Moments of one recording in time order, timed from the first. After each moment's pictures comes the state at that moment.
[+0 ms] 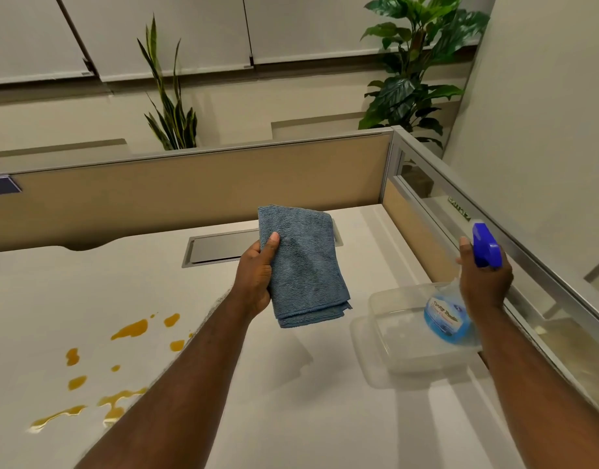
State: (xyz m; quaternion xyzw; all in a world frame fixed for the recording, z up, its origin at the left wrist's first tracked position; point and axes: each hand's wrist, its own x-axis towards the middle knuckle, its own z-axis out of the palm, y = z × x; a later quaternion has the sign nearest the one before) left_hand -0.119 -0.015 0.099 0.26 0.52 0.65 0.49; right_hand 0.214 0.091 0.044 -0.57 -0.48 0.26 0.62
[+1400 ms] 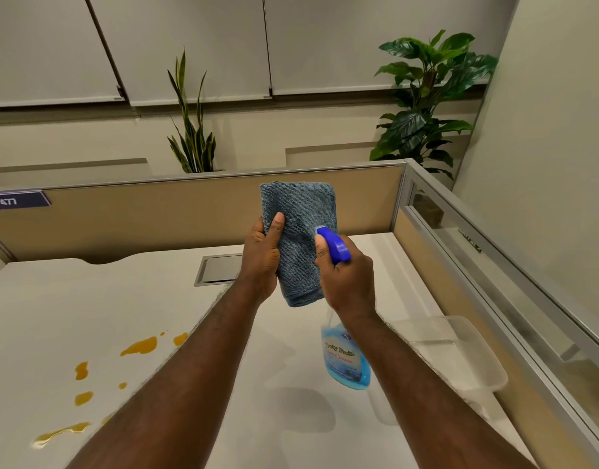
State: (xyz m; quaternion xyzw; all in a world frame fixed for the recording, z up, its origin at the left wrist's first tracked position) left_hand -0.134 0.009 0.157 0.33 0.46 0.72 0.40; right_hand 0.000 0.017 0.134 -0.44 -0.67 0.26 0.55
